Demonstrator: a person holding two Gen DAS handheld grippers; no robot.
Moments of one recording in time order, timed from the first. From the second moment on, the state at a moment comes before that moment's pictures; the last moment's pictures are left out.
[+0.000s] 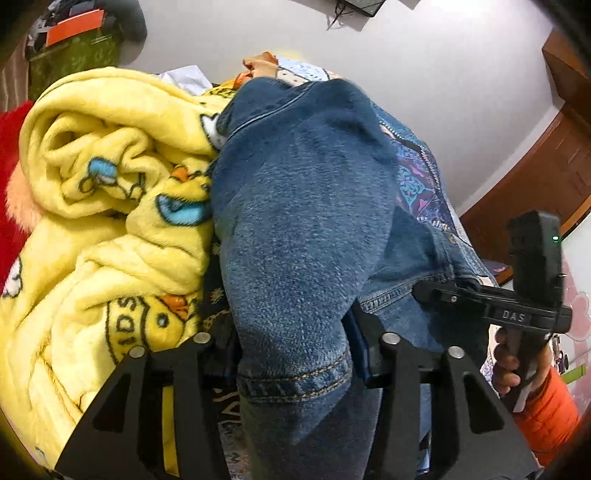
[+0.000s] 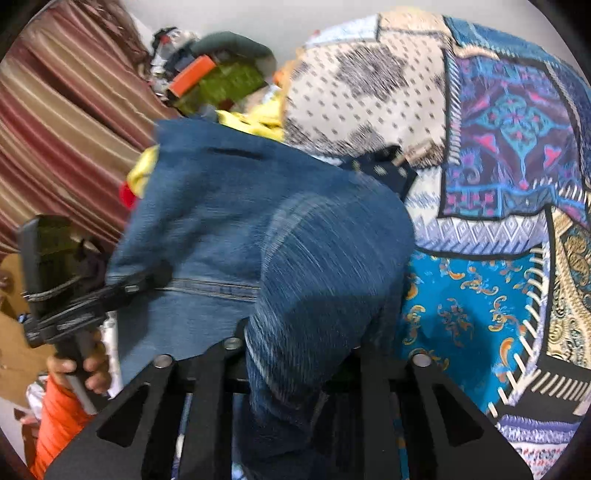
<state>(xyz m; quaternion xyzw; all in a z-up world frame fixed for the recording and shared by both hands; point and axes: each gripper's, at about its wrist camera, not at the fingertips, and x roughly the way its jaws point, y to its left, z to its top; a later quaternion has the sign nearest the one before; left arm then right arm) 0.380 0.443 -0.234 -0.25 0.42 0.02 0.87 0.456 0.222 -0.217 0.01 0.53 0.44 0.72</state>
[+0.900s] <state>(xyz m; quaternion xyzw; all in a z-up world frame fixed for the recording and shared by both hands) 0.299 0.337 -0.211 -0.05 0.48 0.12 0.87 0.346 0.154 -0.182 -0.14 0.46 0.38 0.79</state>
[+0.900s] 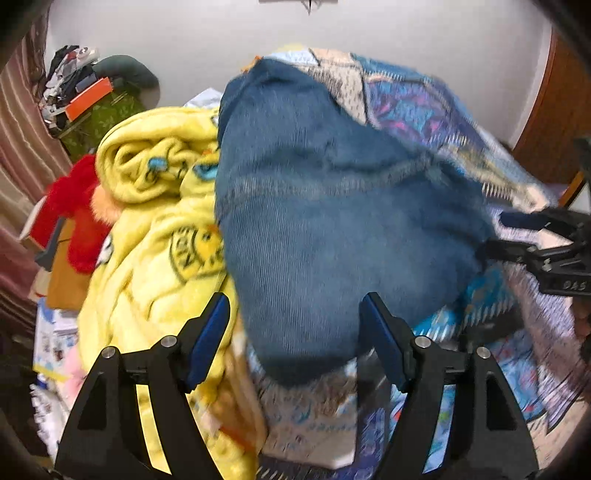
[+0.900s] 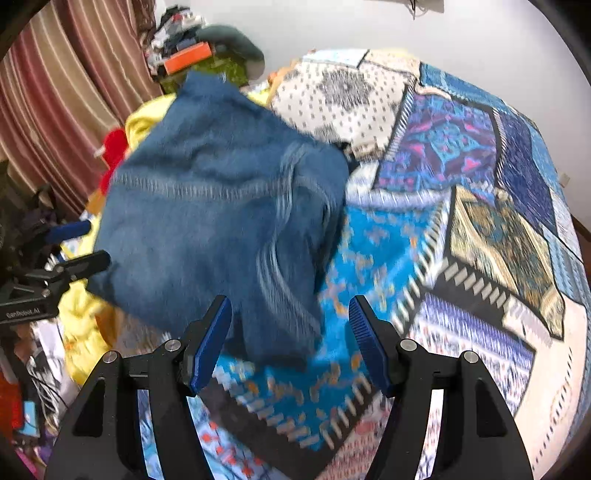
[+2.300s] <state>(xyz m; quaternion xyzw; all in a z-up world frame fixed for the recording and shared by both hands) -0.011 0.153 0.038 -0.05 0.03 0.17 0.98 0.073 0.007 0.065 -0.01 0.08 0.41 0.91</state>
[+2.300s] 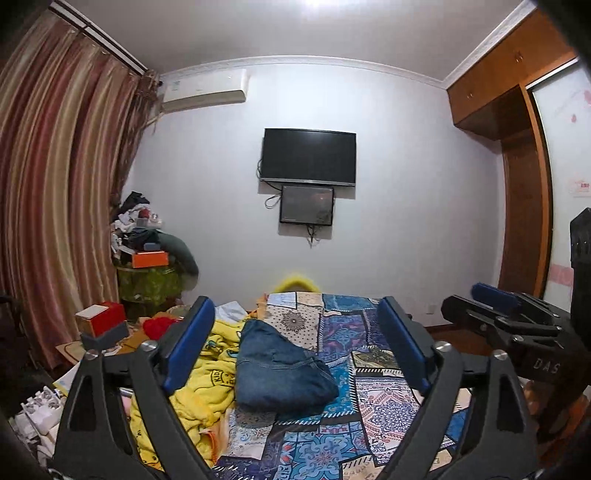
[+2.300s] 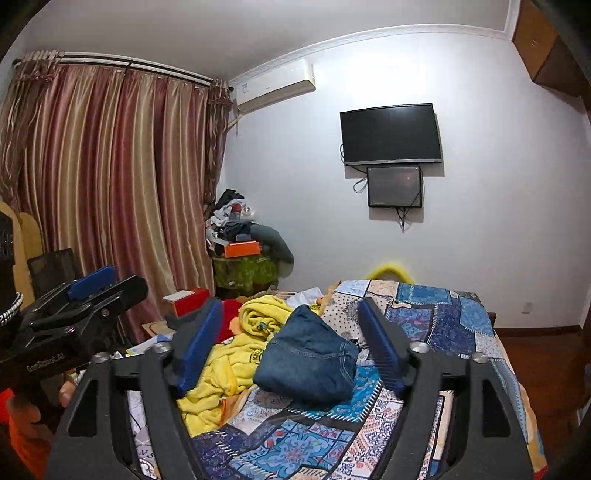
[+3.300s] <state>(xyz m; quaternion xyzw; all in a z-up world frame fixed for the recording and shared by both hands) -0.017 0.152 0.035 -0.05 0.03 0.18 0.98 0.066 -0.009 0.058 0.01 0.09 0.38 0.92</state>
